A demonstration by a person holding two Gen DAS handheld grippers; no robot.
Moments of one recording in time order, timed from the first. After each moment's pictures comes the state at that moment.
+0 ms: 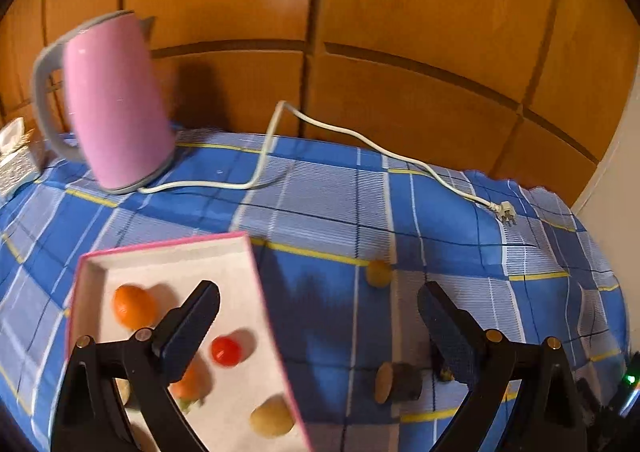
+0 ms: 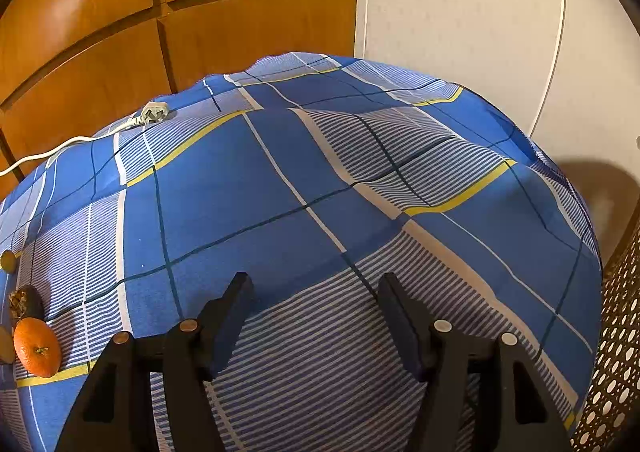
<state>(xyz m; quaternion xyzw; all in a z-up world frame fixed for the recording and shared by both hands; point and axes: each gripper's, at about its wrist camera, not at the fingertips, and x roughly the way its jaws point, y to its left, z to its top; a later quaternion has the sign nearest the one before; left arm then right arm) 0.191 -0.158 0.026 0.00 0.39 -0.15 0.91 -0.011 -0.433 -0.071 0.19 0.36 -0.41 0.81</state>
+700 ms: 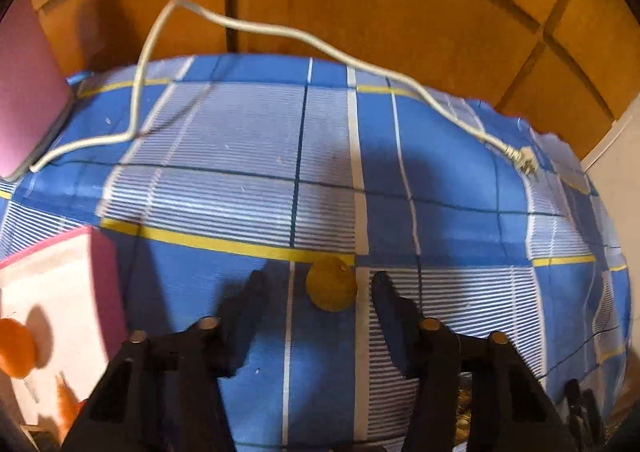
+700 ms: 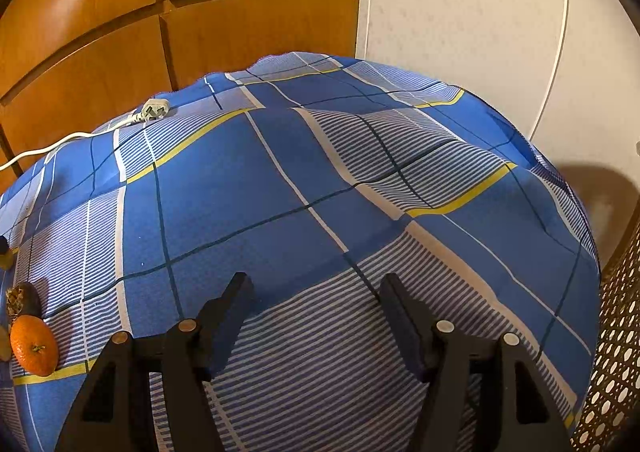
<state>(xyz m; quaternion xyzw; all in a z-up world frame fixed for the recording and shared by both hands) 0.258 -0.234 -0.052 0.03 0.50 -0.19 0.85 -0.010 -0.433 -0.072 0.18 0.36 -0.42 0.81</state>
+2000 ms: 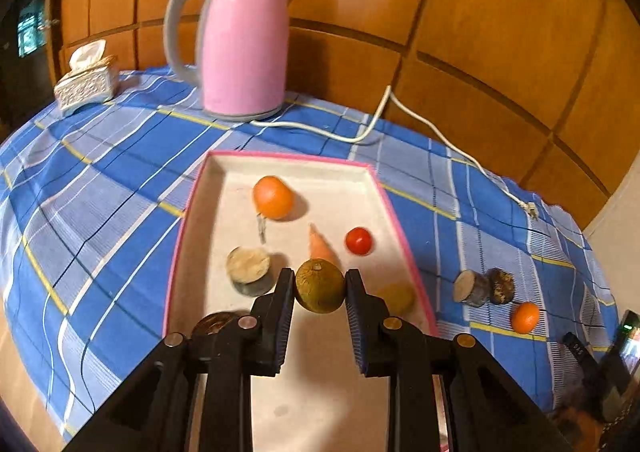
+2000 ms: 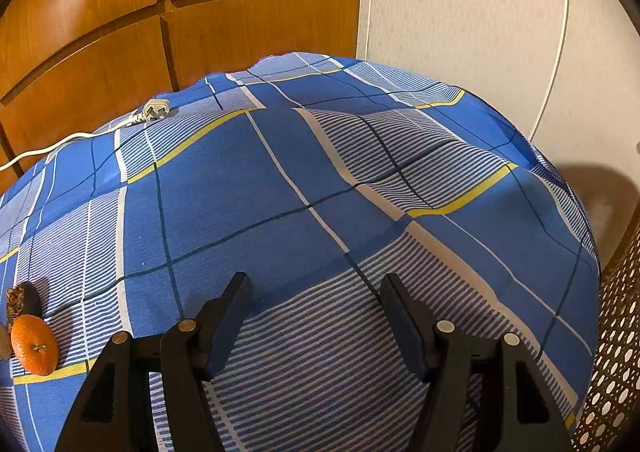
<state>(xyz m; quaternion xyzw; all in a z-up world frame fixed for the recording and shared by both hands) 0.098 -0.026 0.003 -0.08 0.40 -0.08 0.91 -0.010 -0.432 -0.072 0.18 0.36 -0.42 0.81</state>
